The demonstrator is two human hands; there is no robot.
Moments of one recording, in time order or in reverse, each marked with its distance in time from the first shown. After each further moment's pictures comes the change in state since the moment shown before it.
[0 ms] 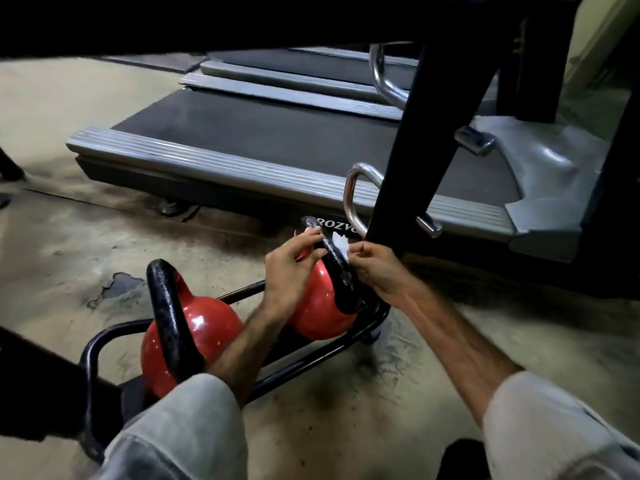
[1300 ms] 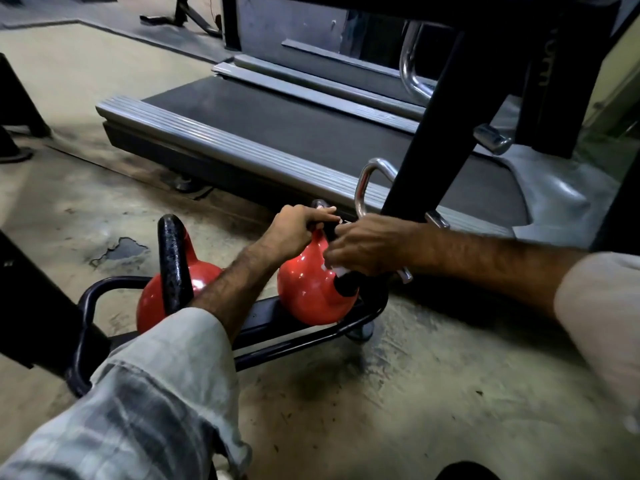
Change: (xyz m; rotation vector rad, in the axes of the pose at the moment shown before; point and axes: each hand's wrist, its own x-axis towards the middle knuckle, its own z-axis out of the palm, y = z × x) left_hand 0.034 0.000 -0.022 0.529 -0.316 0.196; right_hand -0.017 -0.064 -0.002 -2.006 -0.748 -1.352
